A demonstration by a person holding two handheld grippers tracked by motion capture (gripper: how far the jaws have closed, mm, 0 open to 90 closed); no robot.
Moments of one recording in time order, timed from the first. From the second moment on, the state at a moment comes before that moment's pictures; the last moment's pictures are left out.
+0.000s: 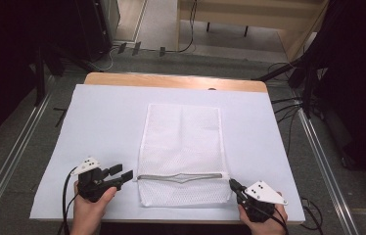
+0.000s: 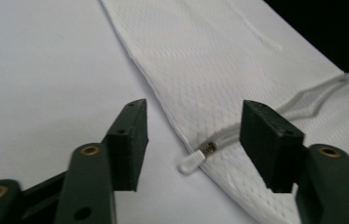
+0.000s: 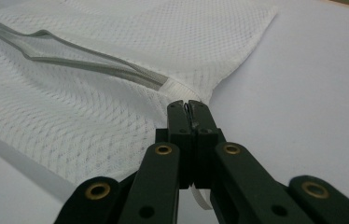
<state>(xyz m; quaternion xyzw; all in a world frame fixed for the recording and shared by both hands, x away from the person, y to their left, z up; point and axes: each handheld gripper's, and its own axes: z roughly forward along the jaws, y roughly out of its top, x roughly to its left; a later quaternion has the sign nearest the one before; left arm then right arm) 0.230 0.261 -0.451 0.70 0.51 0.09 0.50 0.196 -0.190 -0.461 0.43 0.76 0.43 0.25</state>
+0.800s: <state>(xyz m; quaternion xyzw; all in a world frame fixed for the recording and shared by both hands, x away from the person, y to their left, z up) 0.226 0.290 -0.443 0.70 0.48 0.20 0.48 0.207 -0.249 -0.455 0.50 0.68 0.47 0.27</state>
